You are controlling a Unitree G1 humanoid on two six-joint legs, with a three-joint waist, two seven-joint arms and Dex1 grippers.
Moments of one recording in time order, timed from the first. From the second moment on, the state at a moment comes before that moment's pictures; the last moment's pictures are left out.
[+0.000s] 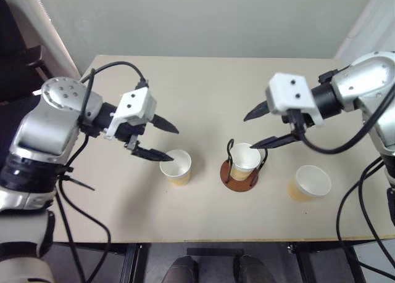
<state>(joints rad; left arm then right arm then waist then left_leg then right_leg) -0.82 1.11 -0.18 -0.10 -0.41 0.46 -1.57 -1.12 -0.92 0.24 -0.28 0.36 0.82 1.46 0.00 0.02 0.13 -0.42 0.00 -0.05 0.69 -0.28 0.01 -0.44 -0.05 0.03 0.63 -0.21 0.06</state>
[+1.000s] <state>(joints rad) -0.94 1.14 -0.62 0.08 -0.26 -0.12 -1.58 -1.02 -1.01 0.09 -0.41 0.66 1.02 1.30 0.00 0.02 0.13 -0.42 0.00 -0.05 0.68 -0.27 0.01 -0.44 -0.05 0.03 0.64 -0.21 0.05</state>
